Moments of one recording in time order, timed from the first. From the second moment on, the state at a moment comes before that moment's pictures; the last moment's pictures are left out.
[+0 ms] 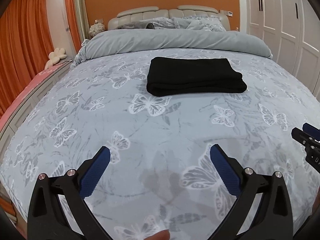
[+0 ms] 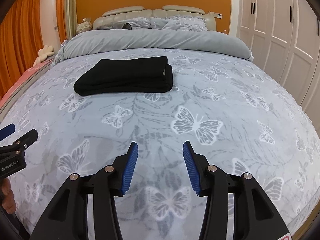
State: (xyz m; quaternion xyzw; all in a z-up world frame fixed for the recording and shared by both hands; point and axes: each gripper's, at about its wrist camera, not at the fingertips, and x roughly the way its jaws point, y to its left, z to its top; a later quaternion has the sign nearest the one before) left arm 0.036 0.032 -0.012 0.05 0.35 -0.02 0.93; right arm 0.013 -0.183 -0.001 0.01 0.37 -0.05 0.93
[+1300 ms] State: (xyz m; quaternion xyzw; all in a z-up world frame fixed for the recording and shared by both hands) left arm 0.032 0.014 -0.015 0.03 0.38 -0.04 0.92; right arm 0.004 -0.152 0.001 0.01 0.36 -0.06 0.93
